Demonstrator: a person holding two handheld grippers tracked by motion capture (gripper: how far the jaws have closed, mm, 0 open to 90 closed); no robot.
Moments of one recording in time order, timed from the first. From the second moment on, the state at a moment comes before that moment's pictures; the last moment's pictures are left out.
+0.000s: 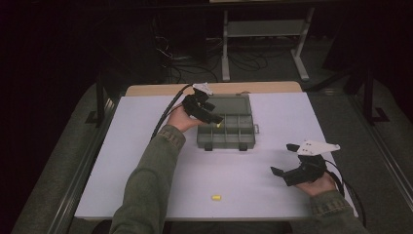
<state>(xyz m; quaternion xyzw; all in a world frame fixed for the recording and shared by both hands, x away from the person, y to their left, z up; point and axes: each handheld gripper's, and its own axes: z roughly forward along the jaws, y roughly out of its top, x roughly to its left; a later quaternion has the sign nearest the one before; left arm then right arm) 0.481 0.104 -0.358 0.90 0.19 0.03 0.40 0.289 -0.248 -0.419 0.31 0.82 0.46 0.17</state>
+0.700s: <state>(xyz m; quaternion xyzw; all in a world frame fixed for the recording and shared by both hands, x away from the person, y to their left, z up) 0.430 0.106 -0.322 0.90 0.14 0.06 0.41 0.289 -0.249 -0.418 0.31 0.81 0.46 0.17</state>
